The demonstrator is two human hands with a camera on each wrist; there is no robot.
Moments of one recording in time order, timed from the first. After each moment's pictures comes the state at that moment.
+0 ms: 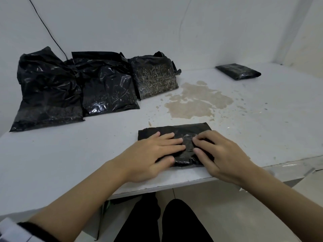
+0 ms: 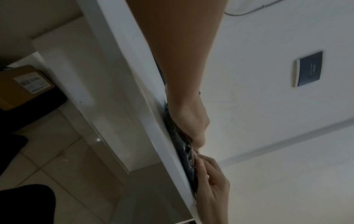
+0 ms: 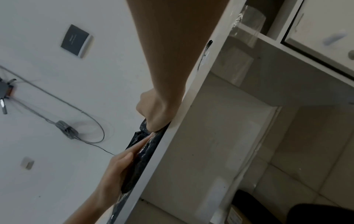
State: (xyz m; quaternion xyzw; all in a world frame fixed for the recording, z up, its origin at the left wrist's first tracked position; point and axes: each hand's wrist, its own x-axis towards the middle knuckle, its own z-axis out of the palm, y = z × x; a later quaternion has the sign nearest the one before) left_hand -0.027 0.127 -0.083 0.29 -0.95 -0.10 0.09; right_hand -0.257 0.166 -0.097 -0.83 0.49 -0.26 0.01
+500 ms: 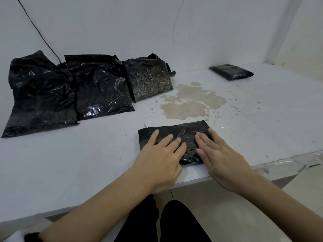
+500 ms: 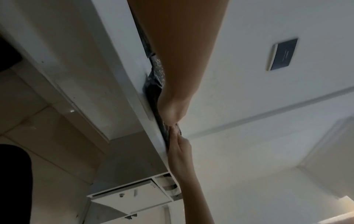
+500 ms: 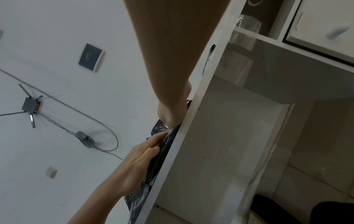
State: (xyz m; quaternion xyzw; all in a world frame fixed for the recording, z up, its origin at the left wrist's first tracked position) left_hand -0.069 0.155 -0.073 0.39 -0.92 0.07 -0.02; right_hand -0.258 0.182 -0.095 -0.77 0.63 -0.09 0.03
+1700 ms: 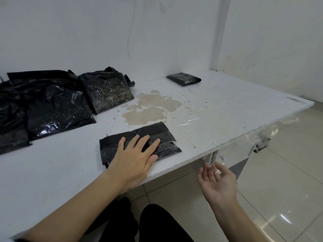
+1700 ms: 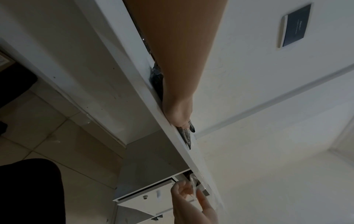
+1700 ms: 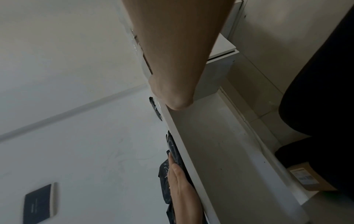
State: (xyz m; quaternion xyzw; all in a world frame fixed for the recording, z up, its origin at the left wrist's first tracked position) left_hand -0.092 0.141 -0.103 0.40 -0.91 0.05 0.00; right_hand -0.283 0.246 -0.138 0.18 0.28 -0.81 0.49
